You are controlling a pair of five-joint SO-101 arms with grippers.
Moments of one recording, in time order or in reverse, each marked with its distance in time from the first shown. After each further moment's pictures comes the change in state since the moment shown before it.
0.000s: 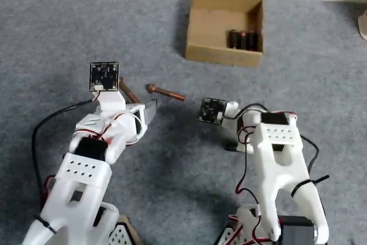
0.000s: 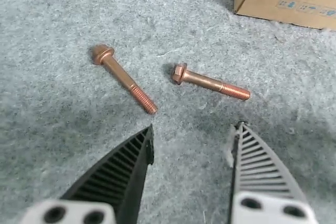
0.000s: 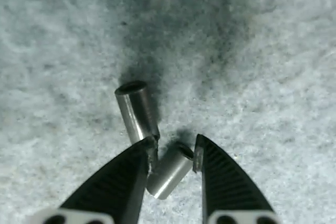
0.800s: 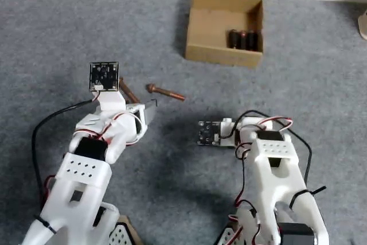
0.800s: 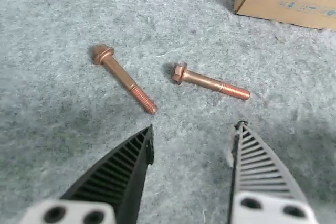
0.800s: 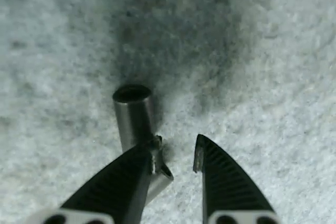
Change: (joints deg) left arm 0.1 0.0 0.0 0.0 0.0; right arm 0.2 -0.8 13.5 -19.8 14.5
